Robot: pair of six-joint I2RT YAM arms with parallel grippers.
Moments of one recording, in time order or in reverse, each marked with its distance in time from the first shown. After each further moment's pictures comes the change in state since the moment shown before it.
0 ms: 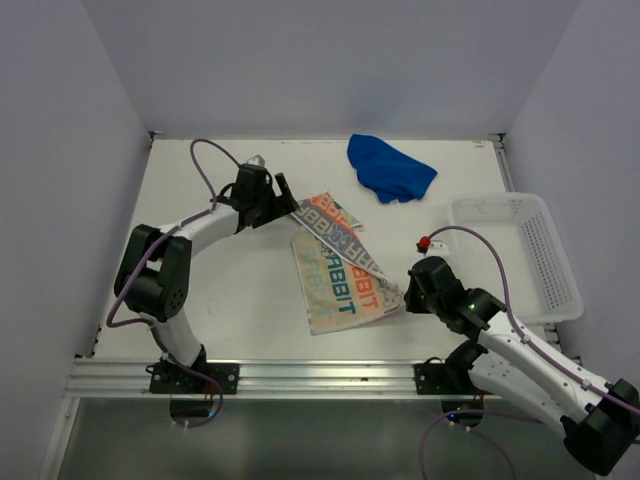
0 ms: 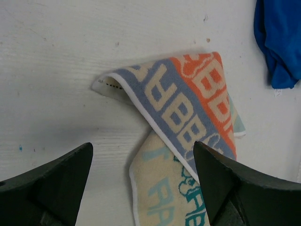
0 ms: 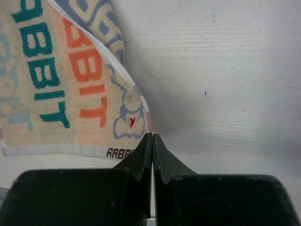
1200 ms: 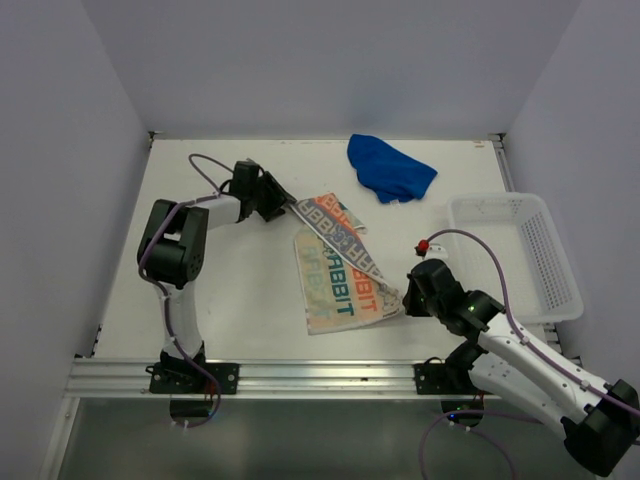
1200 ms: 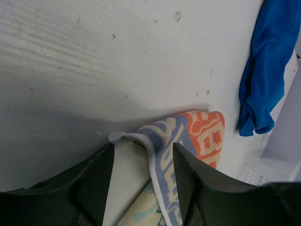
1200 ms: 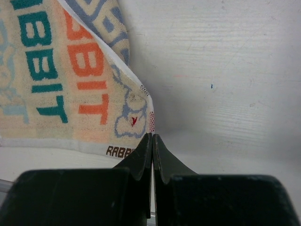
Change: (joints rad) left arm 0.121 0.297 0.120 0.182 0.202 -0.305; right arm 0.000 -0.015 -0.027 0.000 -0.038 0.004
